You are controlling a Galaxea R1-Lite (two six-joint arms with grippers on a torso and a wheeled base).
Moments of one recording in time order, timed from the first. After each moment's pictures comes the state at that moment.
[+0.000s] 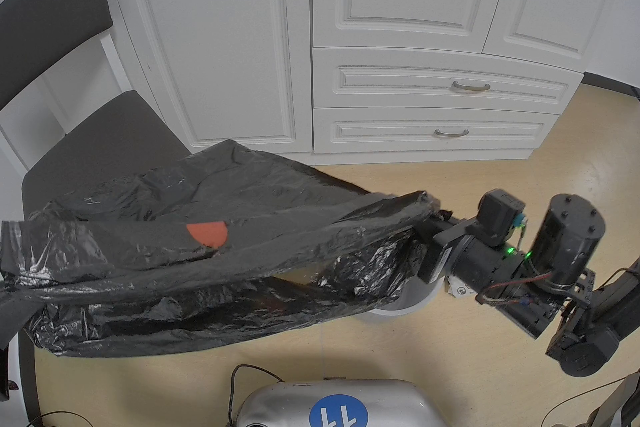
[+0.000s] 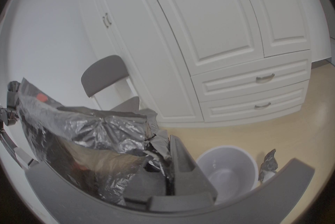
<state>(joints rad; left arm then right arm) -0.27 0.62 -0.39 -0.44 -0.67 -0.29 0.75 1.76 -0.48 -1.34 -0.17 0.17</state>
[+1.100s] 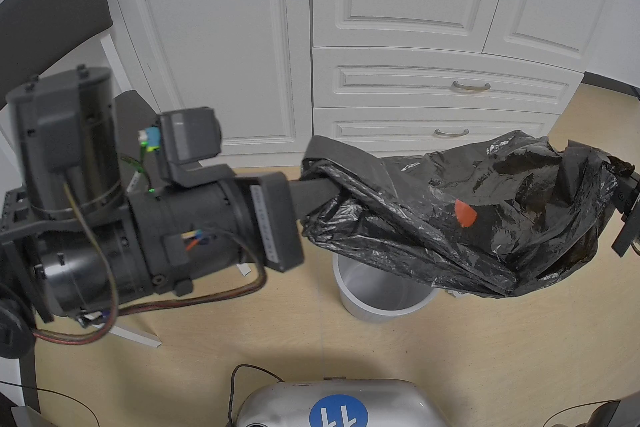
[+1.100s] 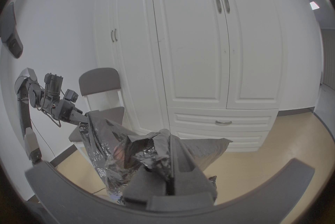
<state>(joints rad) -0.86 1.46 -0.87 -0.46 -0.04 -0.43 0.60 0.98 -0.56 -0.54 -0.17 -0.10</state>
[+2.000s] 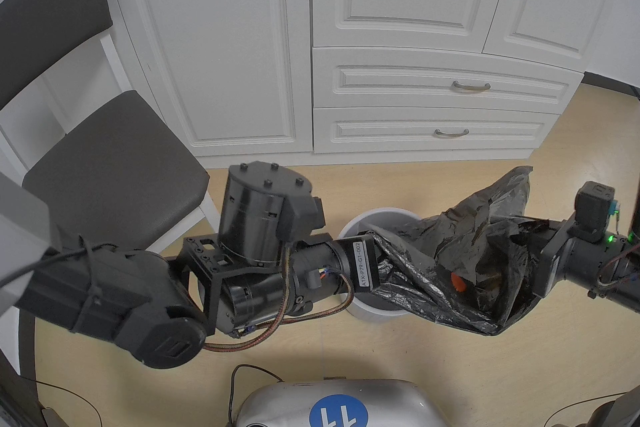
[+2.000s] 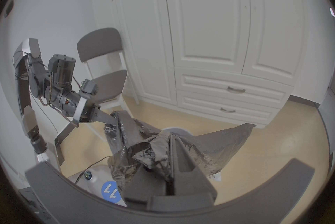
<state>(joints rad) -0.85 1.86 -0.93 -0.57 -0.02 -0.61 0.57 1.24 -0.53 -0.50 -0.10 -0.09</state>
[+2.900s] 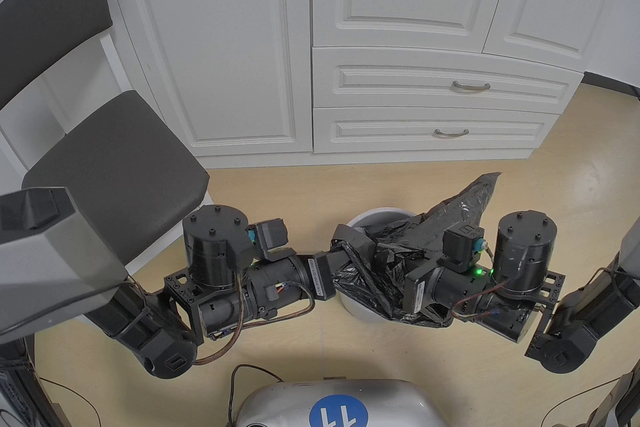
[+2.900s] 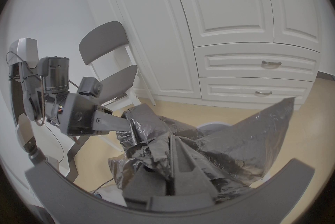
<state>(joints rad) -0.69 2.01 -0.67 -1.16 -0.24 -0.58 0.71 1.85 -0.51 -1.16 -0.10 0.09</state>
